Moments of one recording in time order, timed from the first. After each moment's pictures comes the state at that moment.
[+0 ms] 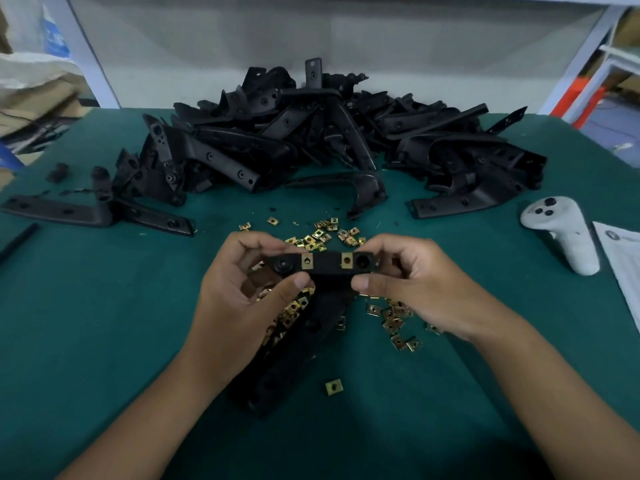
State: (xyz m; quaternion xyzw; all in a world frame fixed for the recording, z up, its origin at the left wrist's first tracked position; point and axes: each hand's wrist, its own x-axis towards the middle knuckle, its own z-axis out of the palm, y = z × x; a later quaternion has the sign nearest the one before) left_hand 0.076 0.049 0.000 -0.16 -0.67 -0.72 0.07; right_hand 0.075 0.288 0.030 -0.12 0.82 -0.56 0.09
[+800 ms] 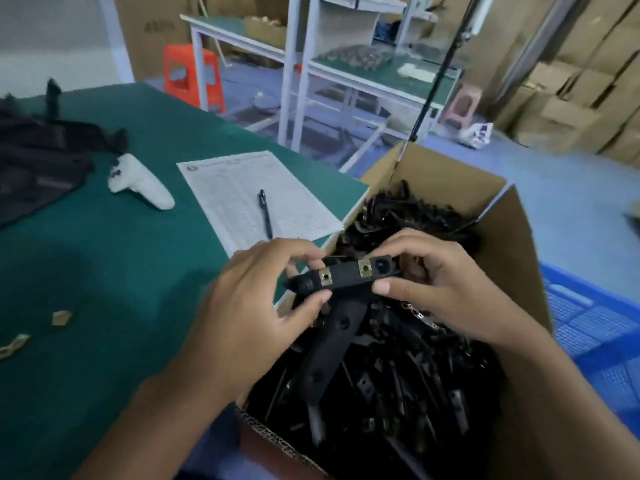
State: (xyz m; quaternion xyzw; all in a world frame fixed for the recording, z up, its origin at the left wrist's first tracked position) left_hand 0.255 0.339 0.039 -0.61 -0.62 -0.50 0.00; right_hand 0.461 0.488 0.089 0.20 0.89 -0.34 -0.22
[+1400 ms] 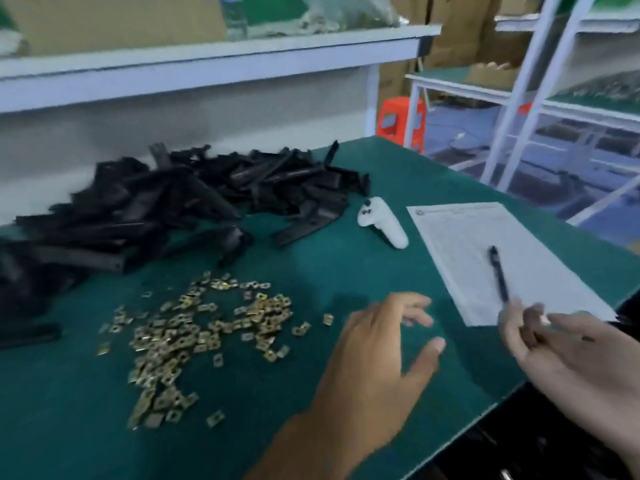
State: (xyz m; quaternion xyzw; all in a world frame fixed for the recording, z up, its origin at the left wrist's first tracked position) left_hand 0.191 0.264 0.024 -0.45 -0.76 -0.46 0.00; right_hand 0.322 0.467 0.036 0.14 -0.01 -0.97 -0.19
